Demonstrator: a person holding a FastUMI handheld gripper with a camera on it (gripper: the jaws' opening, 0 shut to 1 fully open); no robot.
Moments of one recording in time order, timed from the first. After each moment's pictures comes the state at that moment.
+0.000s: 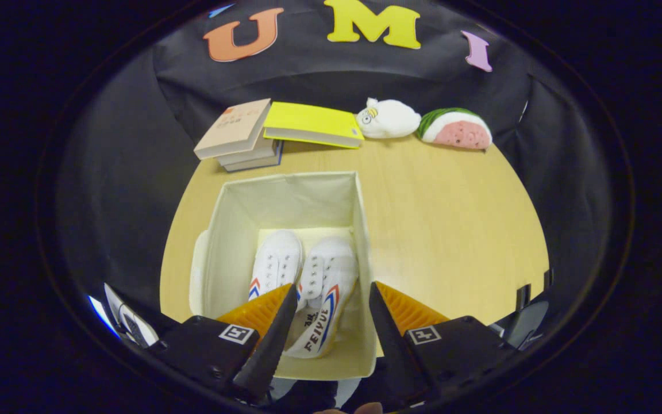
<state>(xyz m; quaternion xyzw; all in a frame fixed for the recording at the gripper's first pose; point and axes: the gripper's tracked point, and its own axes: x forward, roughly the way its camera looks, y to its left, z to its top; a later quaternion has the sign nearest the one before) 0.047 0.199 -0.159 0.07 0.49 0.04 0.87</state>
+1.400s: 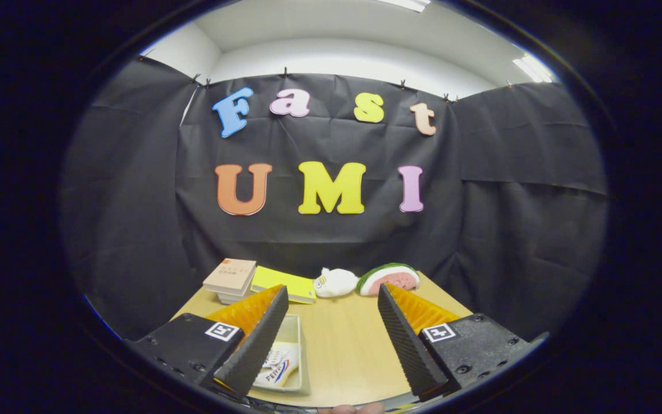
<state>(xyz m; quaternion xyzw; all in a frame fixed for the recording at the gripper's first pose) -0.032 0.087 0.028 0.07 0.09 -0.03 0.99</state>
